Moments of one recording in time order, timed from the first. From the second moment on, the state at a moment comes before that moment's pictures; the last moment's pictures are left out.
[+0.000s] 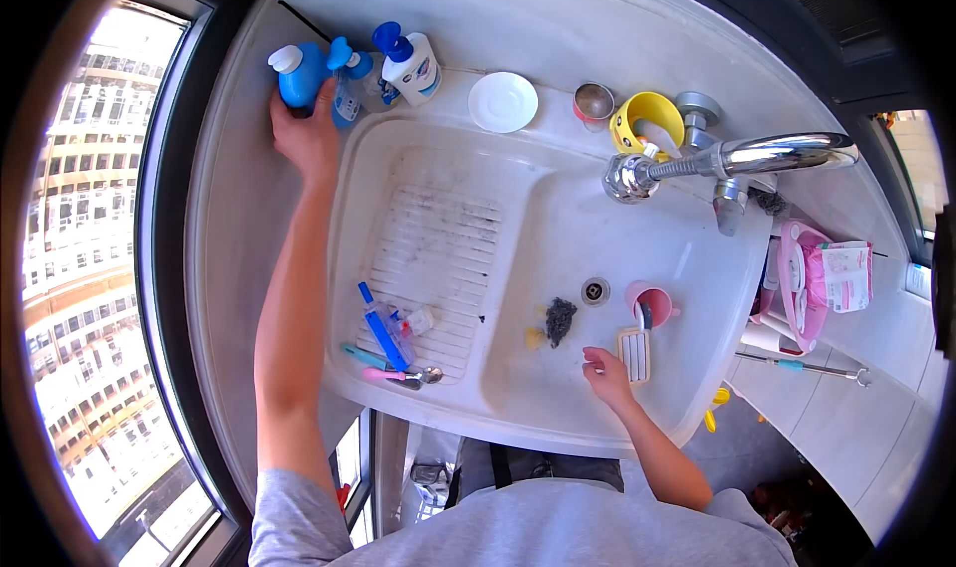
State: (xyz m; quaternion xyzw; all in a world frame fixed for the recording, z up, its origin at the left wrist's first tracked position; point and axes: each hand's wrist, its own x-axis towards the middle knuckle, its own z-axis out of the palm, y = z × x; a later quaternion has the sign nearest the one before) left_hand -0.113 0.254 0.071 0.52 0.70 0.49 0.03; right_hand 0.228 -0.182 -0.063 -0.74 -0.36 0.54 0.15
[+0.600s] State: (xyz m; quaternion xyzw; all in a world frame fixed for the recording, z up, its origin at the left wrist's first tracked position) left_hand -0.124 0.252 0.001 0.47 0.68 0.55 0.14; right_hand 0.218 -0.169 -0.056 -0.72 -0.35 0.57 0.18
